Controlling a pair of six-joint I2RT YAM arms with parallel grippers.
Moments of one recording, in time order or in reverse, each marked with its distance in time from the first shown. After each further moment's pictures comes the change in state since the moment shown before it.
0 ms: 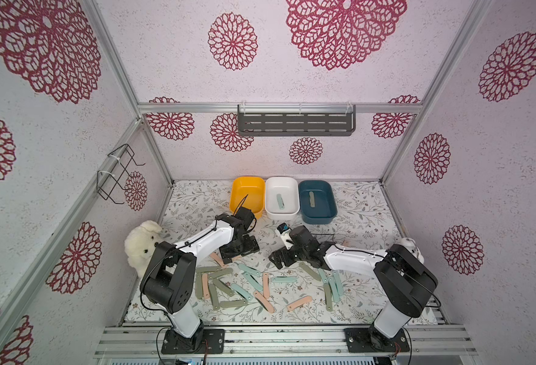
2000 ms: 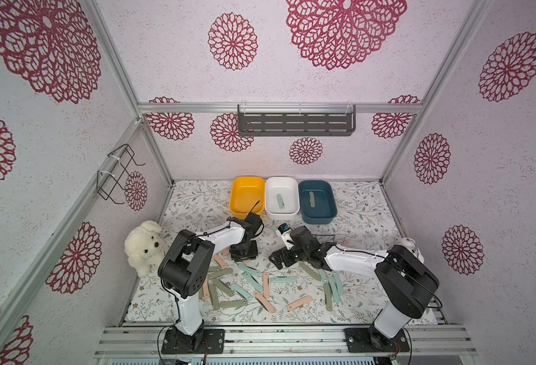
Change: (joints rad) left arm -0.043 0.159 0.008 0.099 -0.064 0.166; right arm -0.001 -0.011 -0.009 0.005 -0.006 0.025
